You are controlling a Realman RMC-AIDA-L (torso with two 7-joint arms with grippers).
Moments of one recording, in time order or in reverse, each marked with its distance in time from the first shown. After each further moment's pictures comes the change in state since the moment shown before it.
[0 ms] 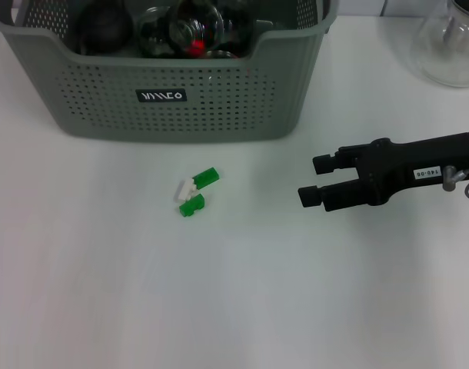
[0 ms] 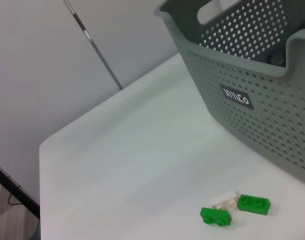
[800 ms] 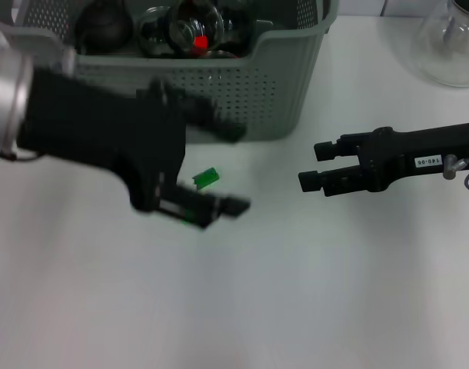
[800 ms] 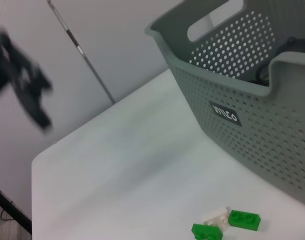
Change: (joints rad) left arm 0.448 -0.001 -0.094 0.416 -0.832 0.921 0.575; right arm 0.013 0.003 0.044 0.014 0.000 0.010 -0.006
